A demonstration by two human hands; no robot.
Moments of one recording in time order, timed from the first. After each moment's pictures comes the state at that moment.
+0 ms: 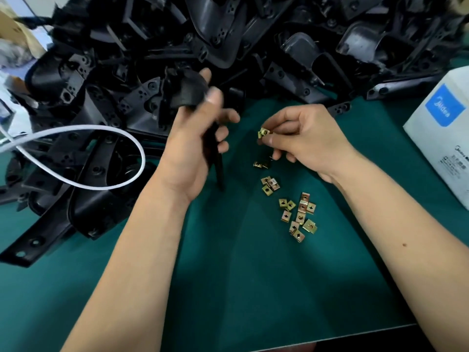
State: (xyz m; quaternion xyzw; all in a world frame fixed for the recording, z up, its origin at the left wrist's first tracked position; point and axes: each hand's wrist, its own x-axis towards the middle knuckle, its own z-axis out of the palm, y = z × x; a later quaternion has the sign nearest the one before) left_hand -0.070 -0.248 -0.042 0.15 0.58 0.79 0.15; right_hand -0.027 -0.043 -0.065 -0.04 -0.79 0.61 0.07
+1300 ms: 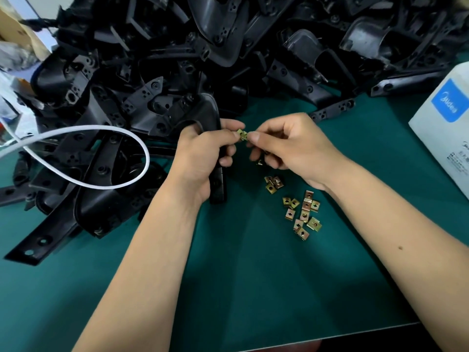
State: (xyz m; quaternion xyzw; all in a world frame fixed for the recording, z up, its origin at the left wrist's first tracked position) left_hand -0.063 -0.242 -0.046 0.02 0.66 0.74 0.14; right_hand -0.023 -0.064 -0.068 0.00 -0.77 0.64 0.01
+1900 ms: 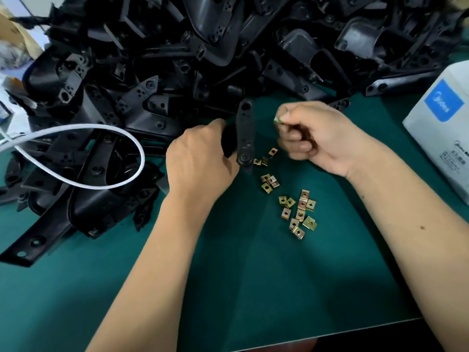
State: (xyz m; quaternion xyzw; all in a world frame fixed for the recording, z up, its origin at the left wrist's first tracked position) left_hand -0.054 -0.243 -0.057 0.20 0.94 0.18 -0.19; right_hand -0.025 -0.027 -0.052 0.01 -0.67 0.74 -0.08
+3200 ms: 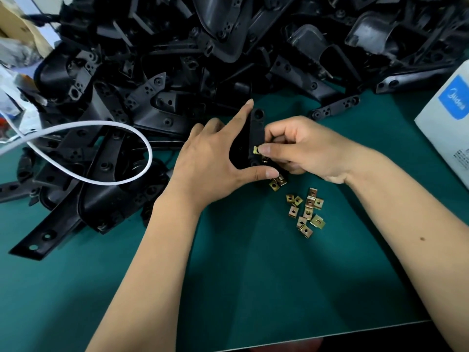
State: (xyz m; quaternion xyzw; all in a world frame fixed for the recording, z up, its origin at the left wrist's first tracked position) left_hand -0.059 -0.259 -0.057 0.29 0.94 0.20 -0.03; right_hand -0.019 -0.047 -0.060 0.07 -0.78 0.62 -0.13
